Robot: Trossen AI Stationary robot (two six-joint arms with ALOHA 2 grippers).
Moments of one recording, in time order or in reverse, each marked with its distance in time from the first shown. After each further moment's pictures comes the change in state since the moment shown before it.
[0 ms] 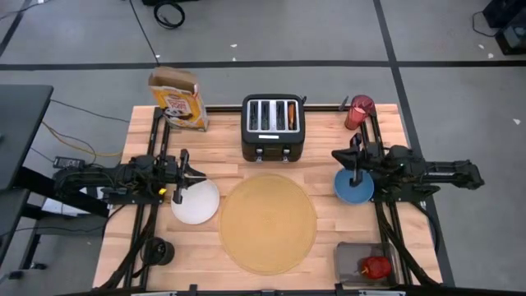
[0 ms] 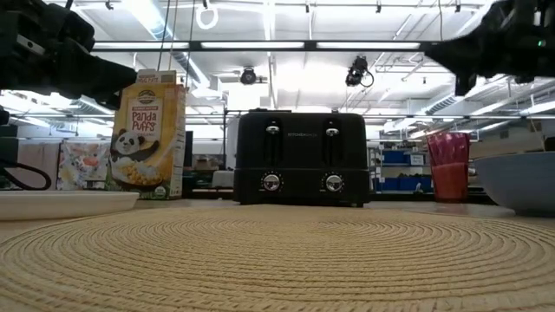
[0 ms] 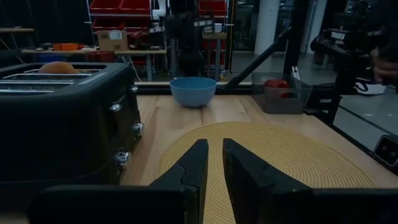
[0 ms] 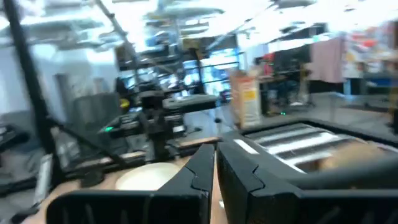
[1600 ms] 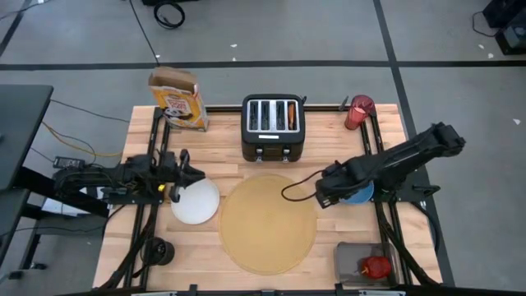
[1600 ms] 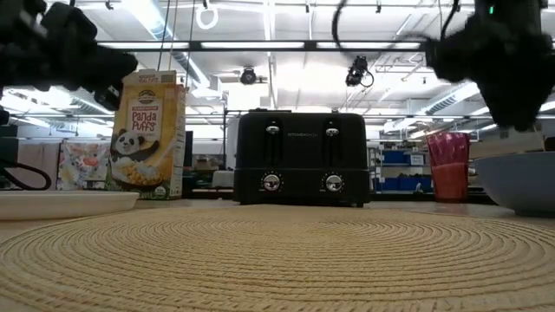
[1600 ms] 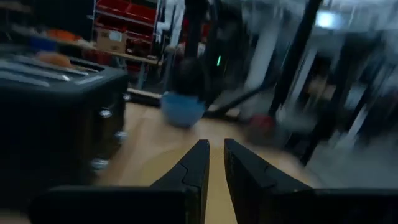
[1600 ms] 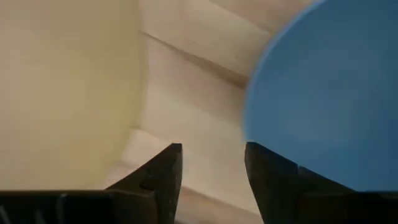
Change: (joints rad) left arm 0.000 0.000 0.000 0.097 0.000 -0.273; right arm 0.348 1.233 0.876 -1.400 -0.149 1.330
